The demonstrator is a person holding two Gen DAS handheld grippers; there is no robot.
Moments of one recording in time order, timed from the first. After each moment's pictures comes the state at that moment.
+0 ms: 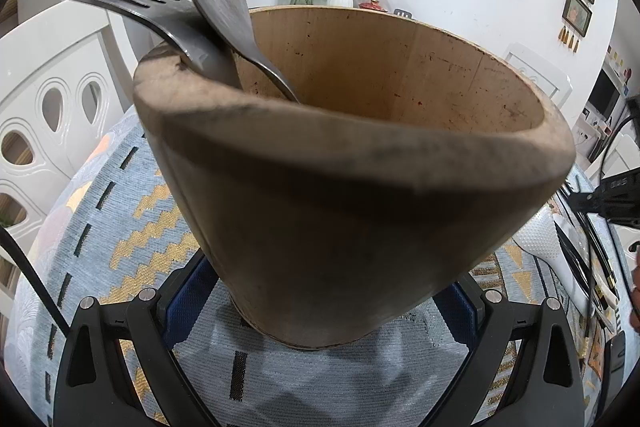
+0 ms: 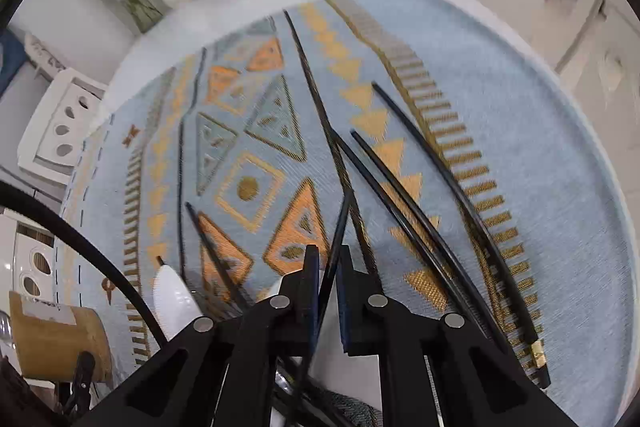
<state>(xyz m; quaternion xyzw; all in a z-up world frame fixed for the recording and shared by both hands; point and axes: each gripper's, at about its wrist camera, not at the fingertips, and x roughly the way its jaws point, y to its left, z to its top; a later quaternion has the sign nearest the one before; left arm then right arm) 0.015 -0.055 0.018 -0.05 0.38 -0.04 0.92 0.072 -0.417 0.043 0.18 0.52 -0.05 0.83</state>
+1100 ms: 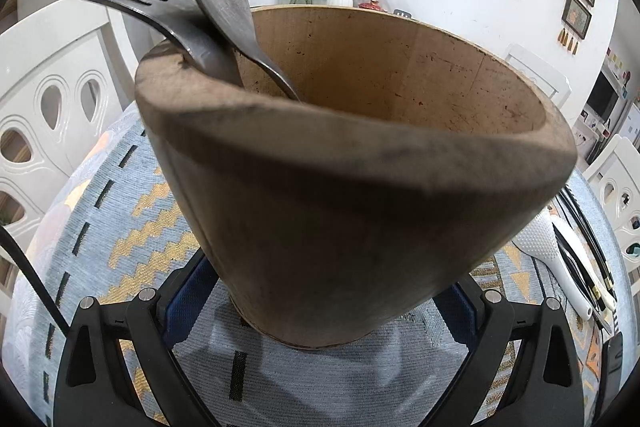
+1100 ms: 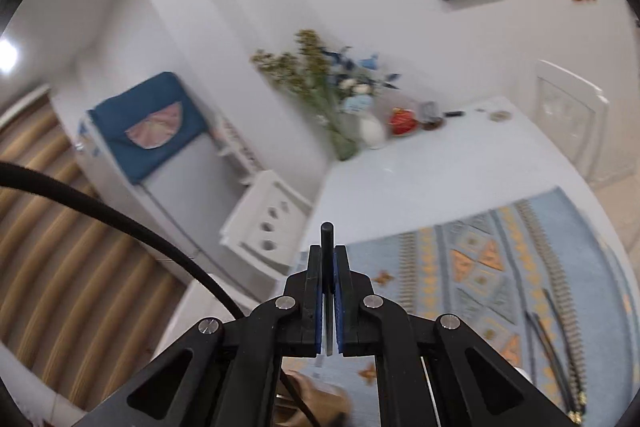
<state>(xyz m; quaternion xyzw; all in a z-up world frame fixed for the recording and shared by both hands) 0.017 -0.057 0.017 -0.05 0.39 -0.04 0.92 0.054 -0.283 0.304 0.21 0.29 0.17 0.92</state>
